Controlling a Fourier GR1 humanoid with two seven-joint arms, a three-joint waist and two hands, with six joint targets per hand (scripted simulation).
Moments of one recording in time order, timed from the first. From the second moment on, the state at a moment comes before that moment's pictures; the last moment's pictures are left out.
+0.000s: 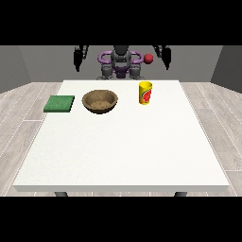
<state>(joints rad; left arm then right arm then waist) 0.00 0.09 0.02 -1.63 0.00 -0.01 0.01 0.00 -0.10 0.01 -1.59 0.05 -0.03 -0.02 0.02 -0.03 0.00</state>
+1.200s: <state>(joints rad) -0.08 0.01 -0.09 -1.88 0.03 0.14 0.29 -0.03 -0.08 -0.06 -1.92 -0.12 -0.05 0.34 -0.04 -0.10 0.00</state>
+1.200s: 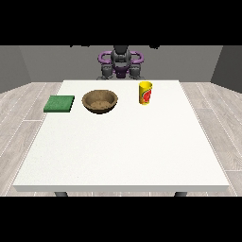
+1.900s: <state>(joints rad) -0.17 0.05 0.04 -1.46 0.01 0.07 -0.23 -0.12 -0.13 -0.16 -1.78 -0.21 0.07 0.07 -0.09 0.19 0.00</state>
